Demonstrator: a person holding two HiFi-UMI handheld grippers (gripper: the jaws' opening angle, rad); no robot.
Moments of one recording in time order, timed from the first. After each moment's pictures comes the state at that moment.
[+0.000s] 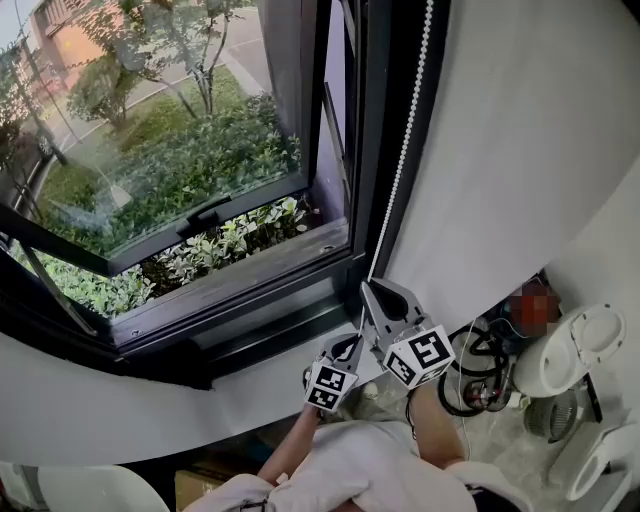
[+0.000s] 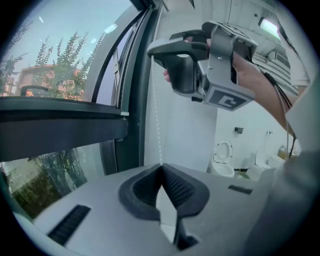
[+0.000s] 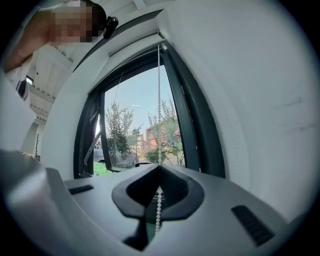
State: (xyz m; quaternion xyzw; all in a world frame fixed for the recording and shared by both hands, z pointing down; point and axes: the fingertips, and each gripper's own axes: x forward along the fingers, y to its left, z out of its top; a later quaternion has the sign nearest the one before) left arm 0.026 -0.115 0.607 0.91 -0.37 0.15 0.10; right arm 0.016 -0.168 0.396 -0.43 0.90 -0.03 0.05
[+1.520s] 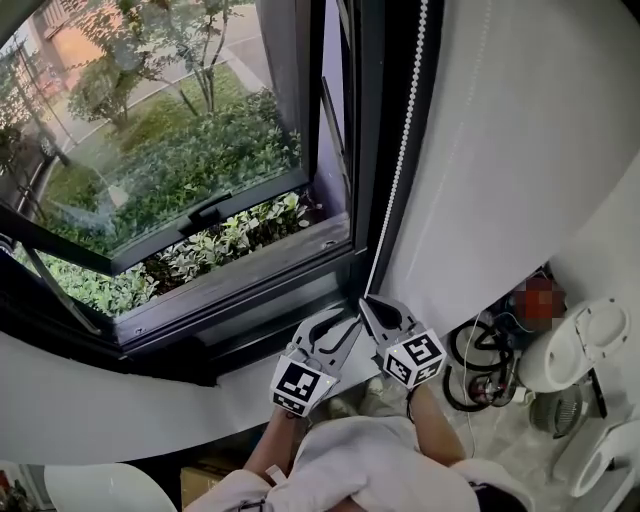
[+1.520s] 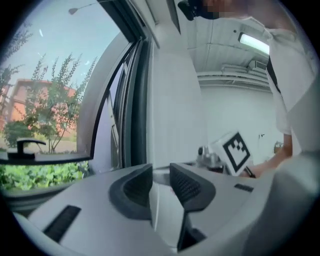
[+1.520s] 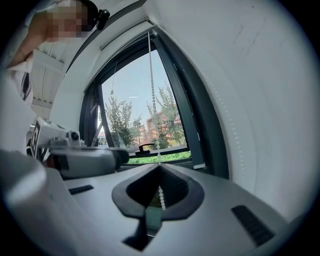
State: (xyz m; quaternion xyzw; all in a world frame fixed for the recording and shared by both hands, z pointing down) left arm -0.006 -0.114 0.444 0.94 -0.34 0.05 0.00; right arm 0.014 -0.158 0.477 -0.41 0.90 -0.10 0.00
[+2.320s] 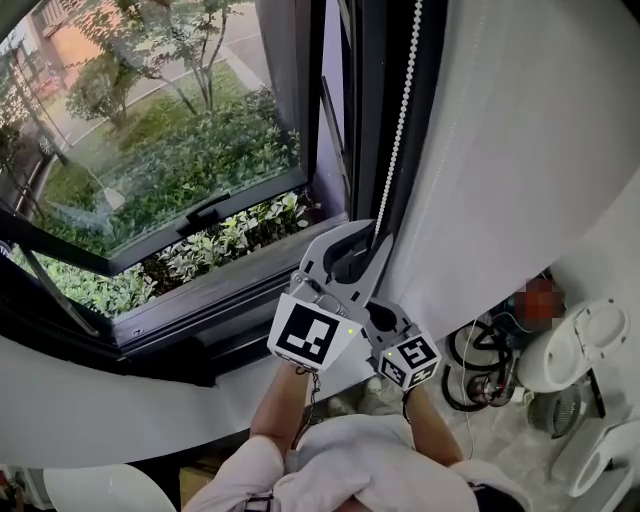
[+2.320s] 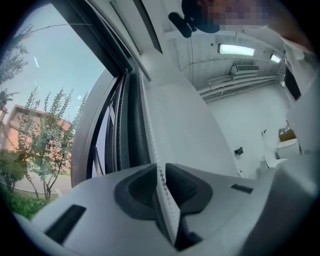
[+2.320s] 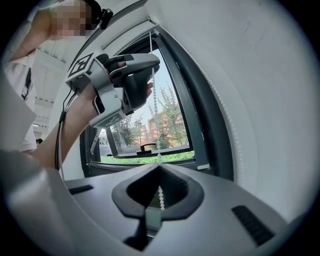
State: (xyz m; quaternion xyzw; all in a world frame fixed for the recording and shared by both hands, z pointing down) left arm 0.029 -0.178 0.252 0.93 -0.34 -0.06 -0.16; right arm 0.004 -0.159 0.475 -0.41 0.91 -0.09 0.00
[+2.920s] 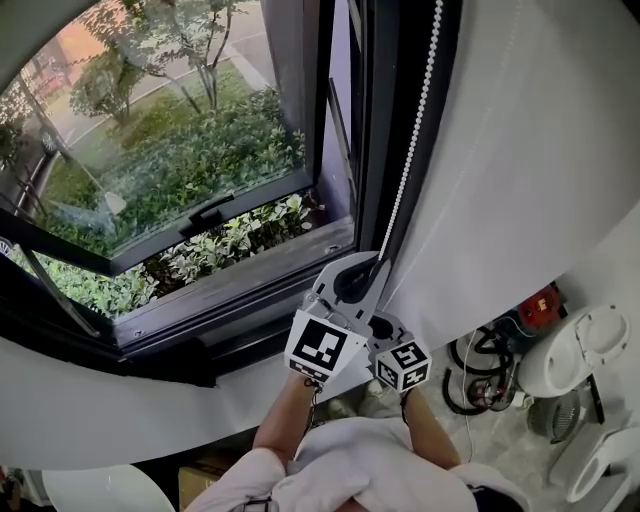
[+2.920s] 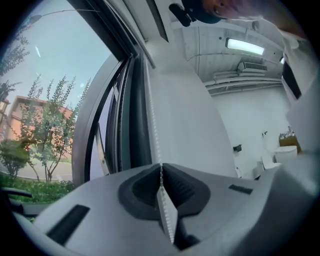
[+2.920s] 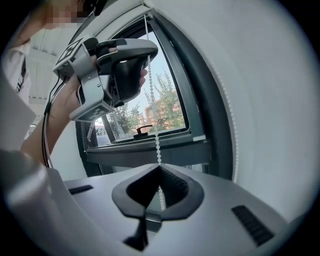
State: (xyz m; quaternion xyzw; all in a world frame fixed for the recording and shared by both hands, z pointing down) left arm 0.032 -0.180 0.319 0.93 -0.34 -0.02 -0.09; right arm 0.001 -0.161 0.539 -0.41 0.90 -0.14 -0.06
